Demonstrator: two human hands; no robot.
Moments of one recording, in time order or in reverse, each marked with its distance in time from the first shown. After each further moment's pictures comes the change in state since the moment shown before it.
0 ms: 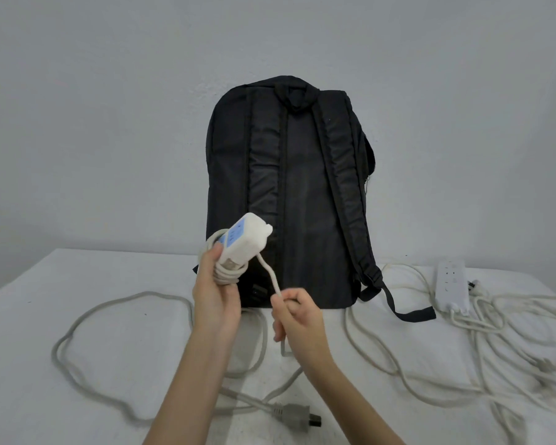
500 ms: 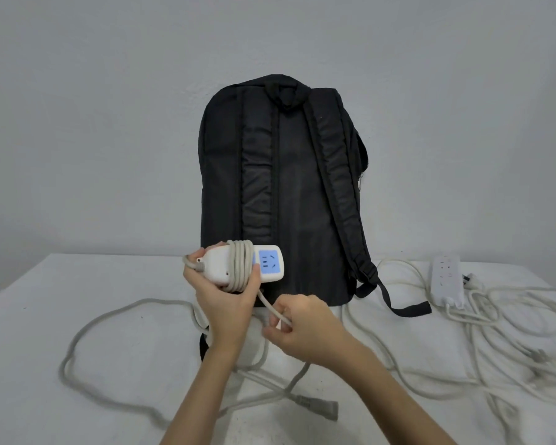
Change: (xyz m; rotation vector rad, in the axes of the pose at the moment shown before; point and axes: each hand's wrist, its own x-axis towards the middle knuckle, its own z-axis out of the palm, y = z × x) left_hand -0.004 -0.033 -0.015 0.749 0.046 0.706; right_hand -0.004 -0.054 -0.017 -0.947 -0.362 -0.089
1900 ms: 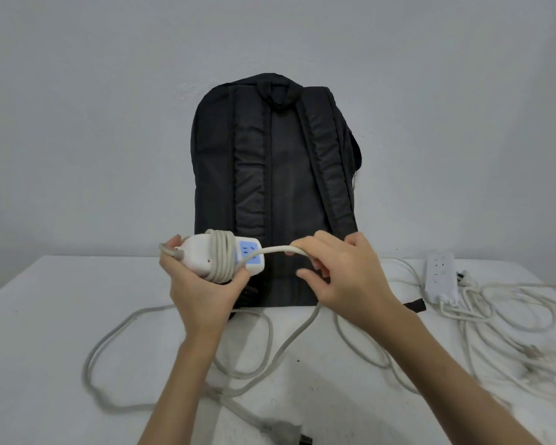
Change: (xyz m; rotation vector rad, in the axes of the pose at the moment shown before) left_hand 0.017 0.017 -0.014 0.280 -0.042 -0.029; right_hand 0.000 0.016 -0.062 -0.378 0.542 -0.376
